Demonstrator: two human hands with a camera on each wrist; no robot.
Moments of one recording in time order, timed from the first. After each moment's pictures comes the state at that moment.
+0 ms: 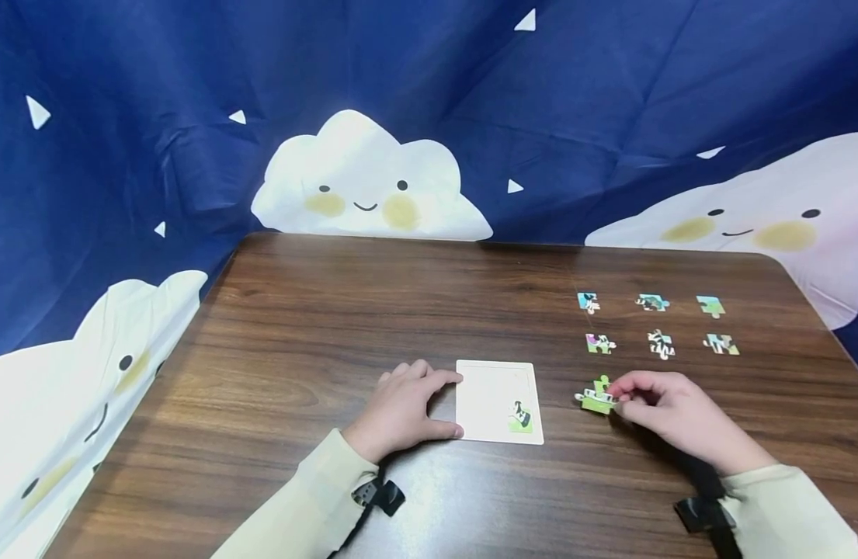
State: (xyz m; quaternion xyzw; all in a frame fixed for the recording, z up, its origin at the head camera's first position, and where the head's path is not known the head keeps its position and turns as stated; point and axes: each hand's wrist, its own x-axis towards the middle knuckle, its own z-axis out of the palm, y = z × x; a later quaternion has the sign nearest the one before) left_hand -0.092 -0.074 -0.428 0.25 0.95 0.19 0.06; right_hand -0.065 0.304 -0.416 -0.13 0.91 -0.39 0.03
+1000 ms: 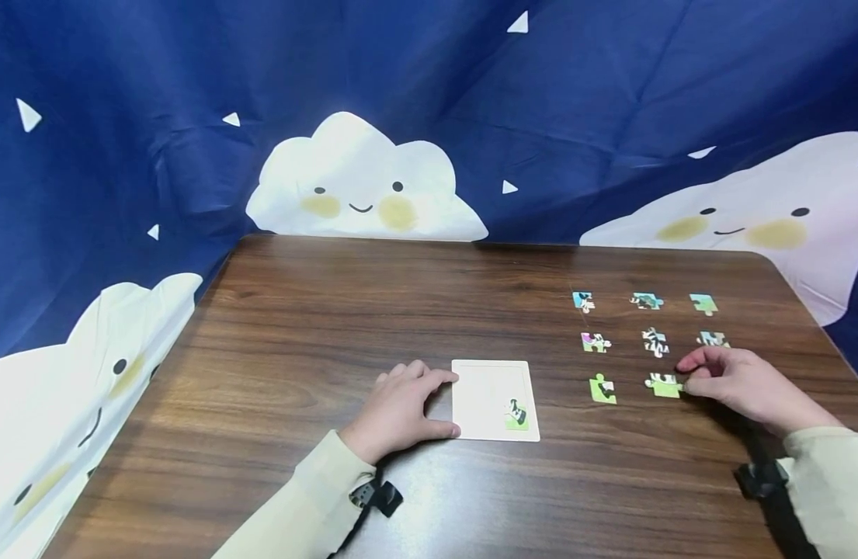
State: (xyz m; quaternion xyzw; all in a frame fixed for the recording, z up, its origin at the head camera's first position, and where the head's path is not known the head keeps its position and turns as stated) left_hand -0.091 -0.074 -0.429 0.25 0.95 0.20 0.06; right_hand -0.092 0.403 -0.417 -0.02 0.94 -0.32 0.09
